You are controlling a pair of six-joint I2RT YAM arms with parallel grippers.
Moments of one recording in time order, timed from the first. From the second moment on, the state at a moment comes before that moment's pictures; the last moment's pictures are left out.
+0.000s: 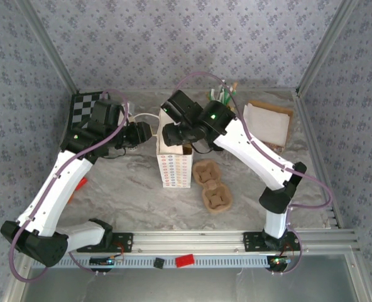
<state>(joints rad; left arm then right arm) -0.44 1.18 1.38 -0.93 0.19 -0.59 0.96 1.83 2.22 -1.34 0.16 0.55</state>
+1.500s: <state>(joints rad) -0.73 1.28 1.58 -0.96 -0.03 -0.48 0.05 1.30 1.31 -0.95 -0.15 0.53</state>
